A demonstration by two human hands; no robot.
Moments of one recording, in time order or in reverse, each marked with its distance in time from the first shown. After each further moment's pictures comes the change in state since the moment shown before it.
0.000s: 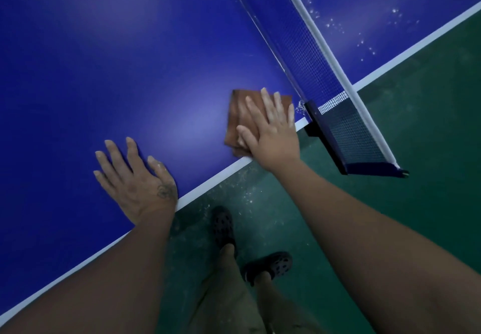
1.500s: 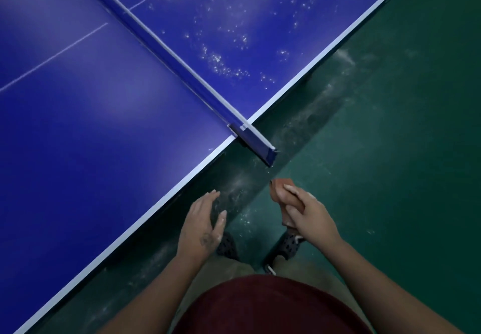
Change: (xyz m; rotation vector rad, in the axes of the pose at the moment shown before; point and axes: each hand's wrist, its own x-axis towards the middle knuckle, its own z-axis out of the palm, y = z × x) left_hand -0.188 0.112 -0.145 -0.421 -0.683 0.616; right_hand -0.297 0.146 -0.140 0.732 -0.096 0.489
